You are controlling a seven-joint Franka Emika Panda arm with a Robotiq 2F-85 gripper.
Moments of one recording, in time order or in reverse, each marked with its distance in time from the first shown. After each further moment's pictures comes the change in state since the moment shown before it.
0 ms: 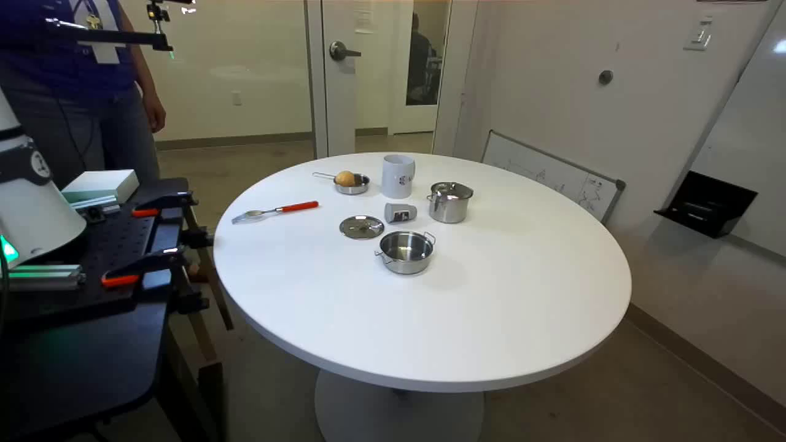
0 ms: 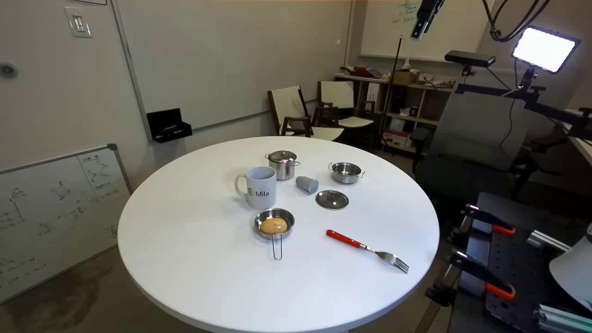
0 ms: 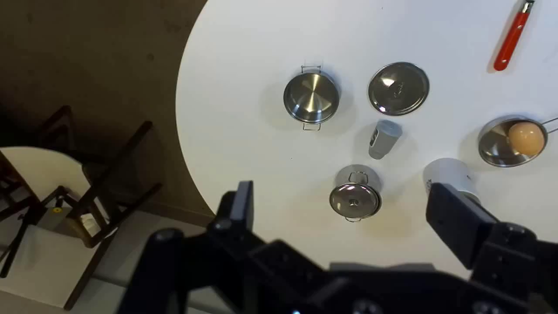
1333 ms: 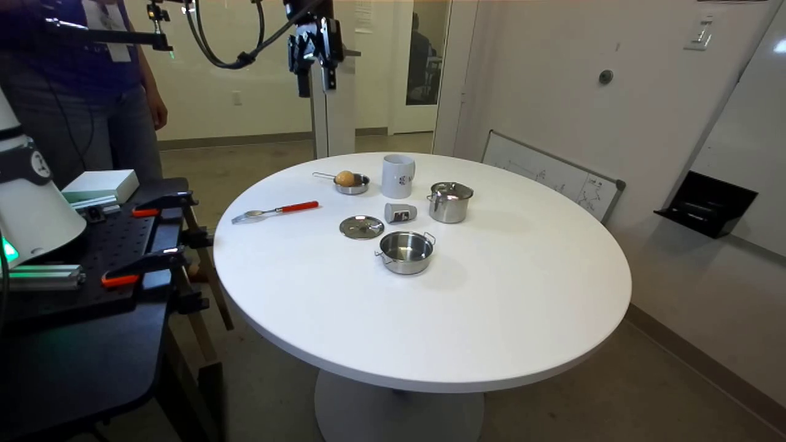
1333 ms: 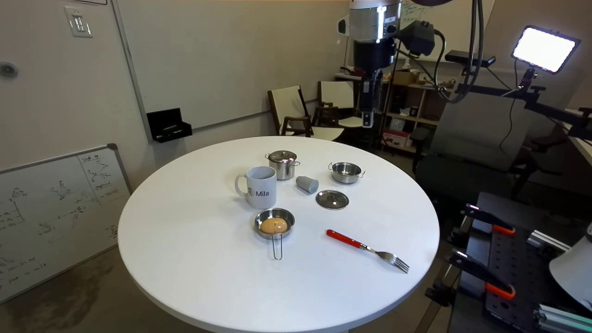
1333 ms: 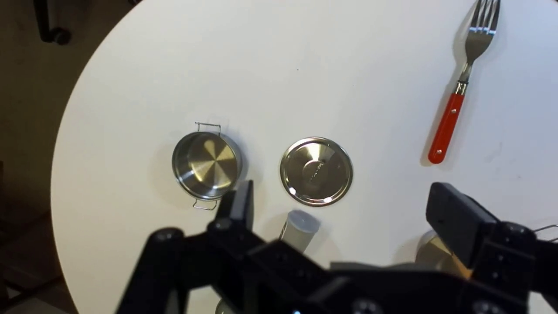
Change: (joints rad) arm 0.103 0.487 0.212 0.092 -0.067 -0.003 0.264
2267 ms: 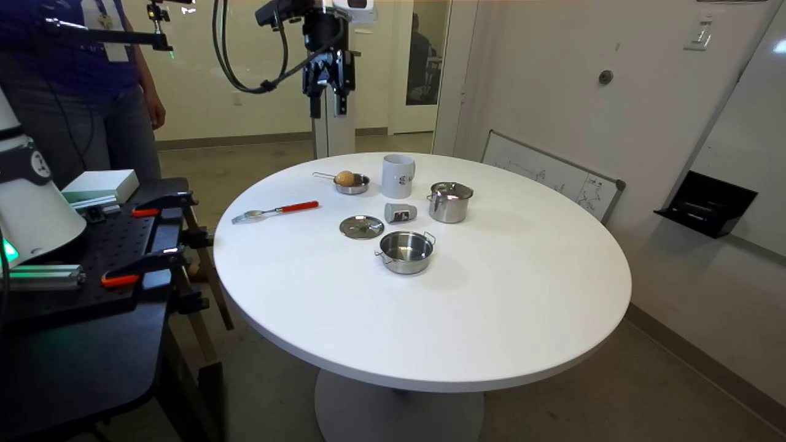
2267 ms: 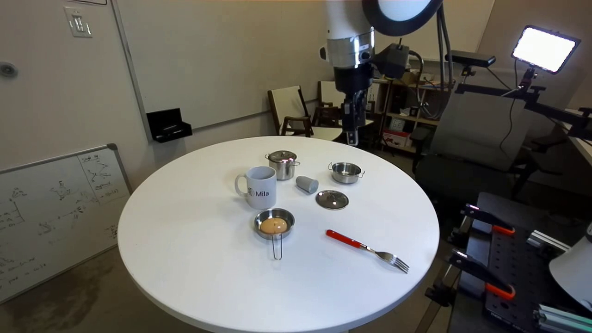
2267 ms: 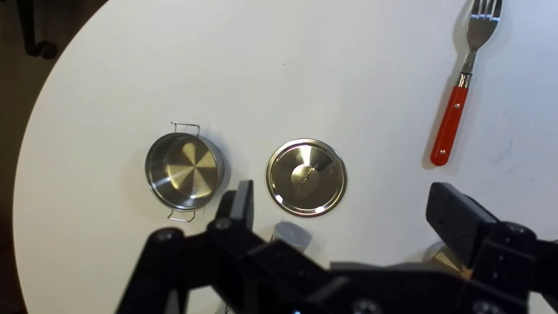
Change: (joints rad) arm 0.015 0.183 -0.002 0.102 -0.015 -0.001 0.041
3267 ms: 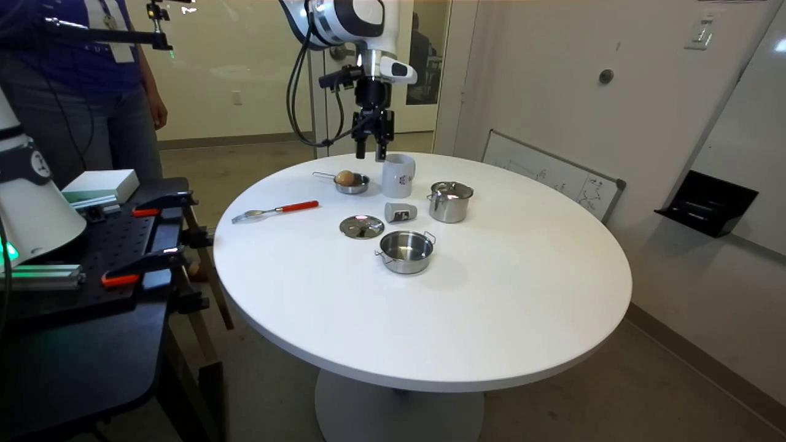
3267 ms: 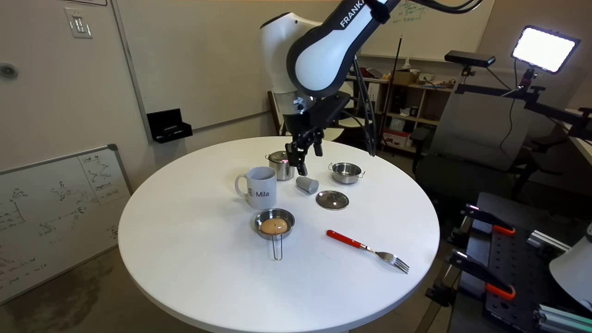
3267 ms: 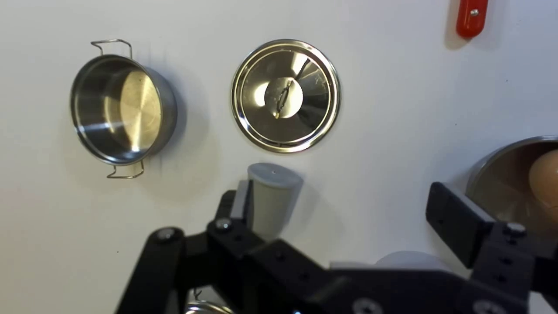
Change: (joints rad) arm 0.121 0.460 -0.086 0.392 -0.010 0.025 0.190
